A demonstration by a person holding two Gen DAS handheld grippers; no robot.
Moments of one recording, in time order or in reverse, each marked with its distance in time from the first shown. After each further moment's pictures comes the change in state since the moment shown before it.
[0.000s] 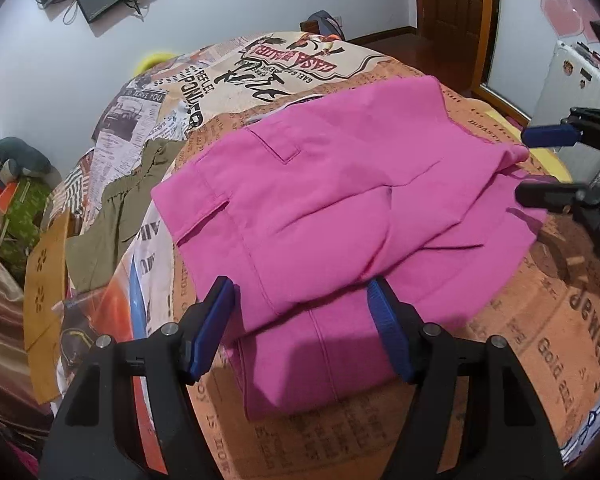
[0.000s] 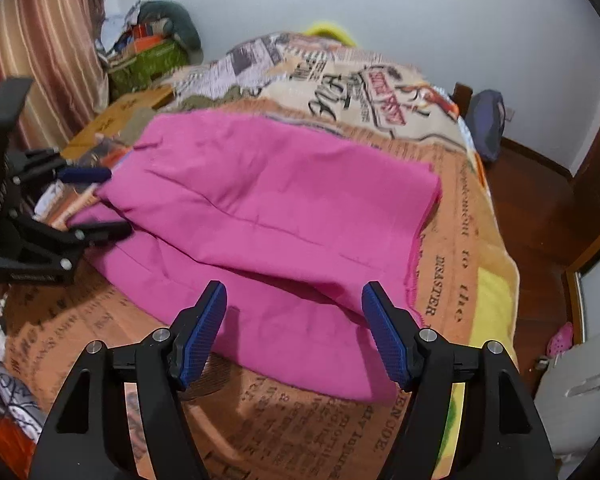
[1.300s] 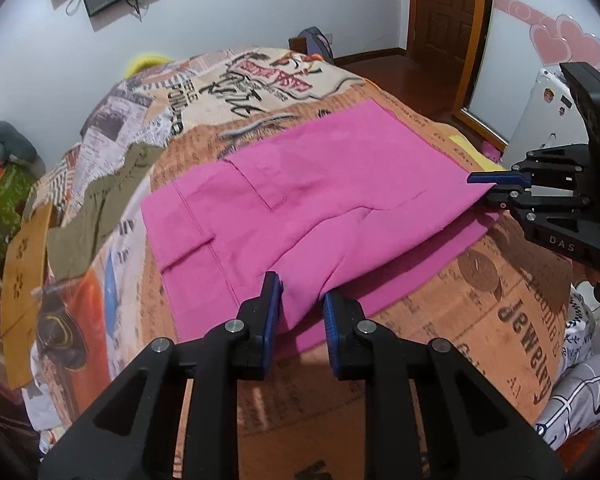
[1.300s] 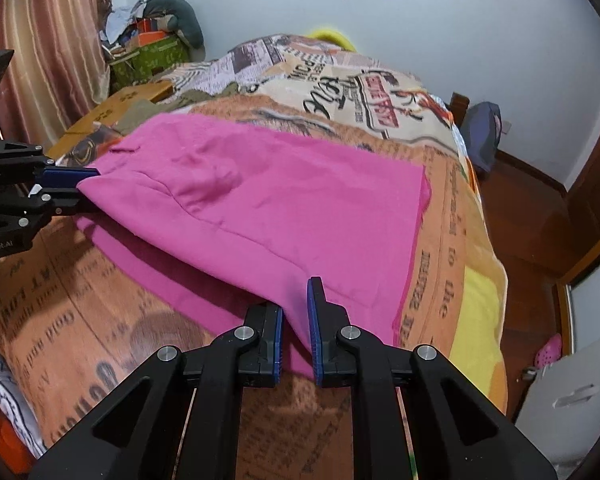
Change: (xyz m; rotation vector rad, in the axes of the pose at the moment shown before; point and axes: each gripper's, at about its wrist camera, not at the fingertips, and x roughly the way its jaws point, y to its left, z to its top) left arm -0.033 -0.023 -0.008 -0.070 -0.053 -0.092; right arm -0.009 -0.009 -0.017 -0.039 -0.024 -0.041
